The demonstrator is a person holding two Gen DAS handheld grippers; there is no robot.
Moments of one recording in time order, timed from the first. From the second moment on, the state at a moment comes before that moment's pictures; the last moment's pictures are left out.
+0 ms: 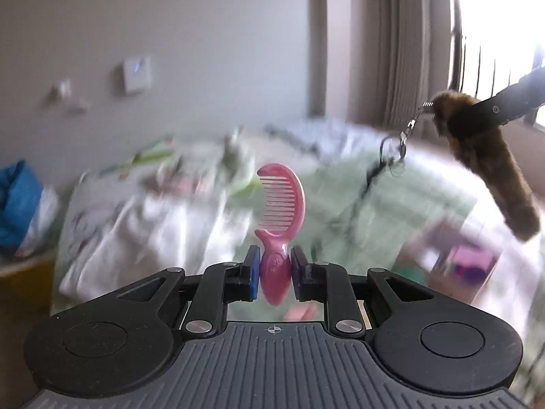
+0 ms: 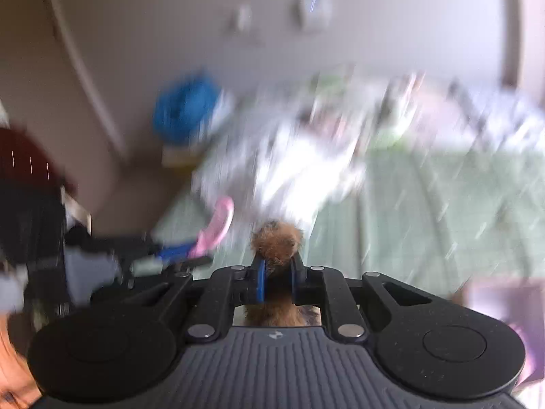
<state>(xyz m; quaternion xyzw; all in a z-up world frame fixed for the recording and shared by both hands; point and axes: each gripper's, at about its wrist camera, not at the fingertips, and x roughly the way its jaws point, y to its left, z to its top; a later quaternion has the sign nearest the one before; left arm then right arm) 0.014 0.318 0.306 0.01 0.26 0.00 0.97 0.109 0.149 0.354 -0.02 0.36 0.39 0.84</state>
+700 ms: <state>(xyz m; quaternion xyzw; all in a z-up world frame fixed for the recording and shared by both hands) 0.202 0.066 0.254 -0.07 0.37 -0.19 0.90 0.199 -0.051 0.439 -0.13 0.25 0.19 0.94</state>
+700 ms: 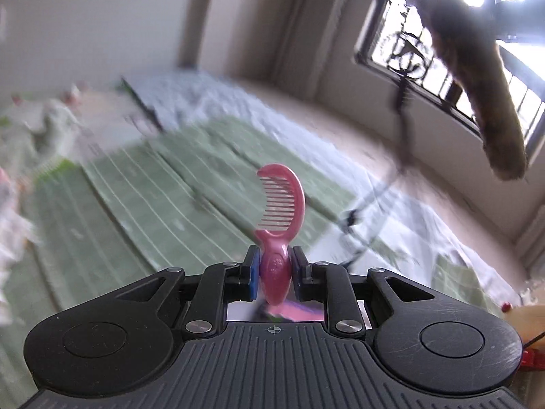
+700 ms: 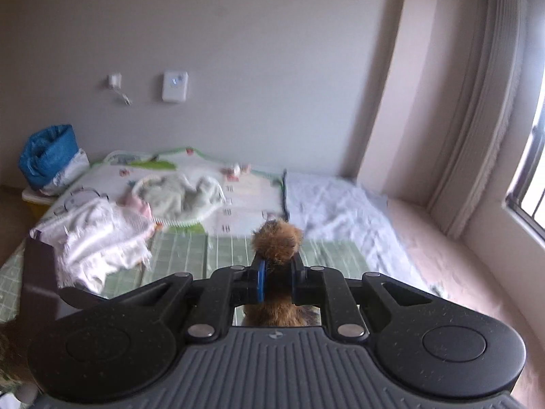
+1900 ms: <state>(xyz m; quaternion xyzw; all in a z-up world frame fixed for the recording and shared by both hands) 0.169 0.342 0.105 0.09 0.42 -0.17 0.89 0.156 0.118 0.249 -0.18 0.42 0.35 0.82</state>
